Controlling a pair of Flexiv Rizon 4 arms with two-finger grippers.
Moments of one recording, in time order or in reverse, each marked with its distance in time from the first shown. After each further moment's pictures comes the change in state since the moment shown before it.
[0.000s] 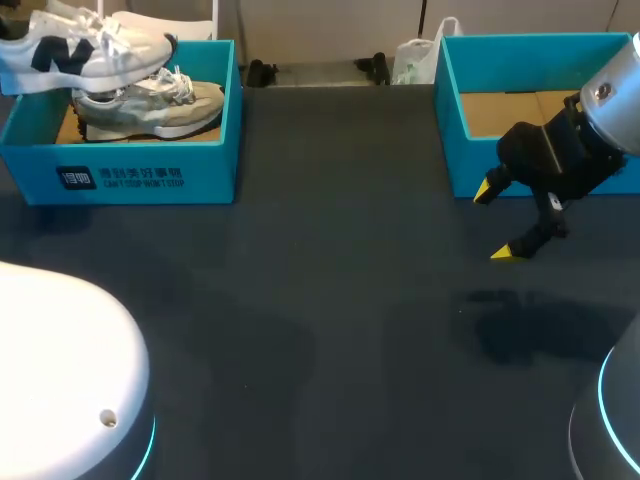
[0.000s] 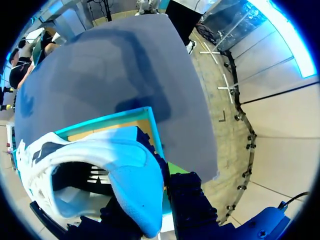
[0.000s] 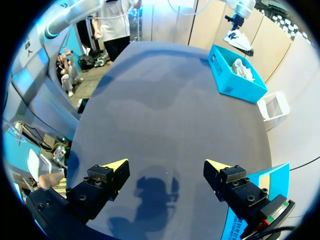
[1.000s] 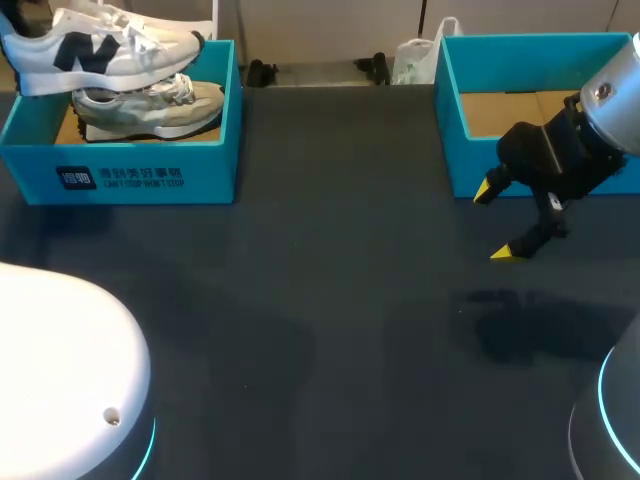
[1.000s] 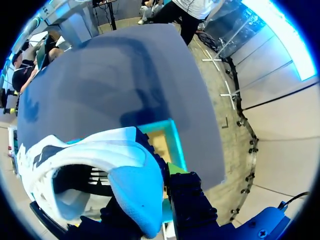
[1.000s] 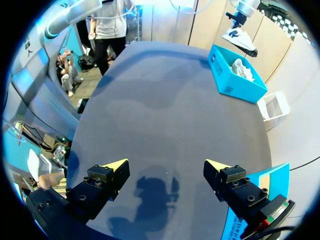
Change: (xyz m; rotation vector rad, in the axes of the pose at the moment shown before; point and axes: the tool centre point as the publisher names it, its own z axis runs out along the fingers) left arm -0.056 -0.024 -0.018 0.067 -0.006 0.013; right arm 0.000 0.000 0.000 0.000 0.000 0.000
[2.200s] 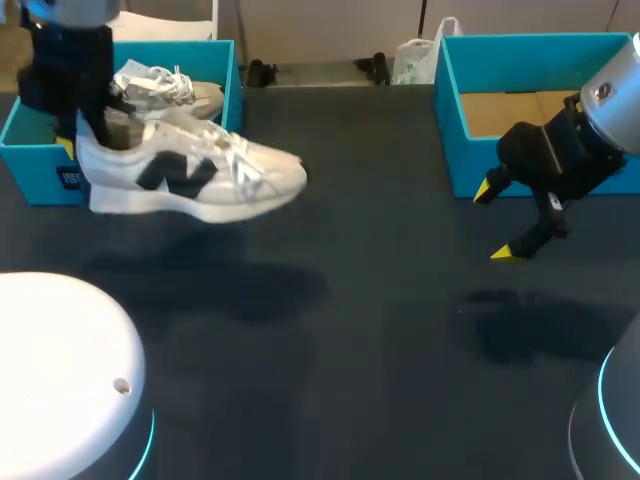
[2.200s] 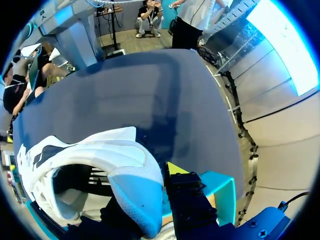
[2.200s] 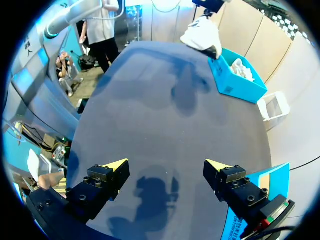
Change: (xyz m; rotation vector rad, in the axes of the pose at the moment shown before) left arm -0.208 -0.187 0.016 0.088 0.074 0.069; right arm 0.000 0.000 0.000 0.000 0.000 0.000
